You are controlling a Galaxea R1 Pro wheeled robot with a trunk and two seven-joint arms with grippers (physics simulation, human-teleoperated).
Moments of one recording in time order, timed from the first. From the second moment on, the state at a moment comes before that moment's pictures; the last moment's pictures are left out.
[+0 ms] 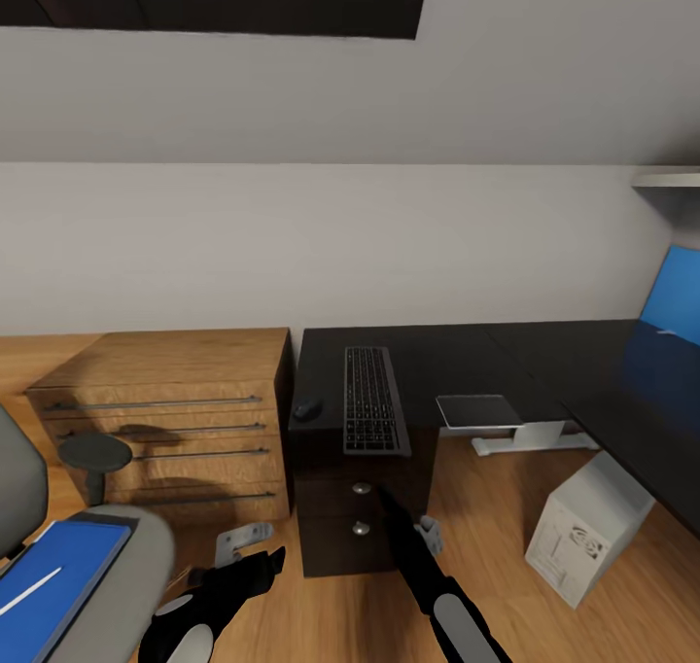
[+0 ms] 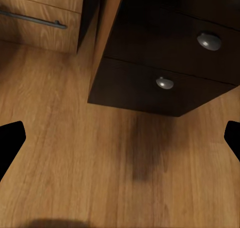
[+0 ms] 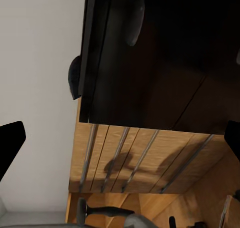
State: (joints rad) left arm -0.09 0.16 -0.41 -1.53 0.79 0.48 0.55; right arm -0.29 0.12 0.22 -0.84 -1.26 0.03 0.35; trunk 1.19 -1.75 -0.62
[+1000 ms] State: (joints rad) left arm -0.09 0.16 -0.45 -1.53 0.79 0.48 0.55; right arm -0.29 0.11 0.21 -0.87 -1.26 0.03 0.35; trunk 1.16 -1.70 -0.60
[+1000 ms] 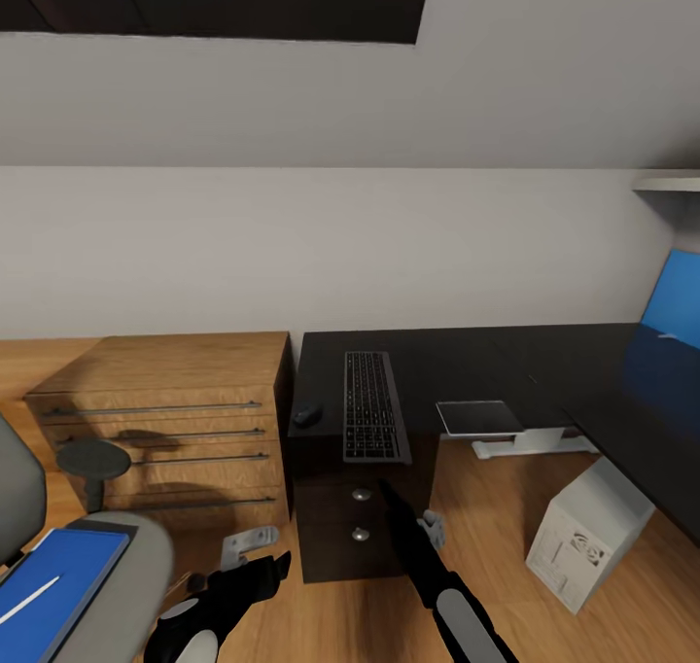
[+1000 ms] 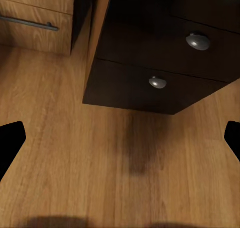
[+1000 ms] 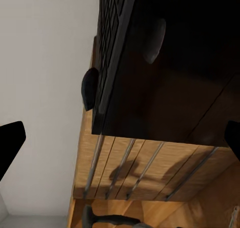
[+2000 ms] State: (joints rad) left arm -0.09 0.19 -0.45 -1.53 0.79 0.48 0.55; right arm -0.29 0.09 0.21 -0.86 -1.27 0.03 0.35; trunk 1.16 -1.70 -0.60
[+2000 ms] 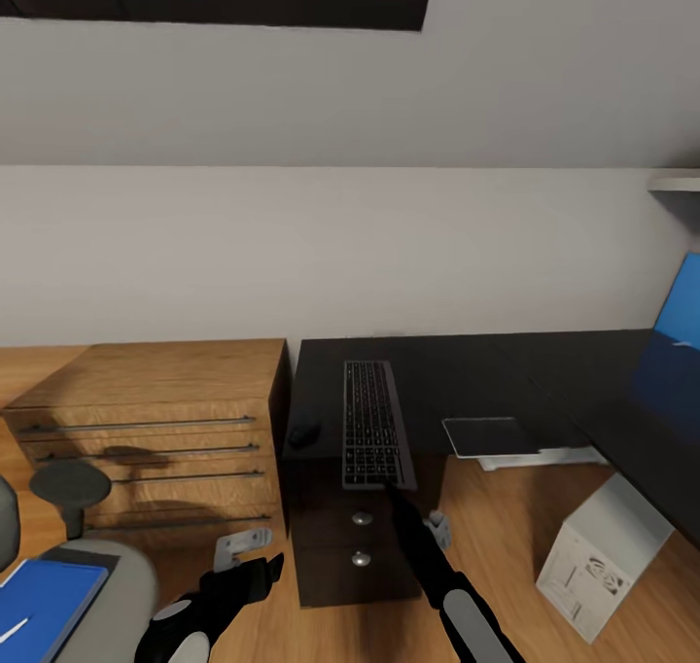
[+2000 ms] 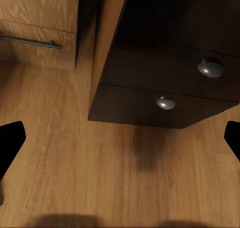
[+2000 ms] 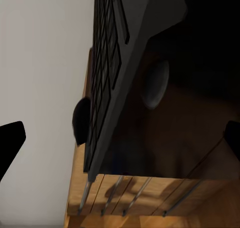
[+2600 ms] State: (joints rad) left arm -0.09 0.19 -0.45 -1.53 0.79 0.48 0.55; right arm -0.29 0.09 0.21 -0.86 -1.27 0.03 0.35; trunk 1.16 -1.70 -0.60
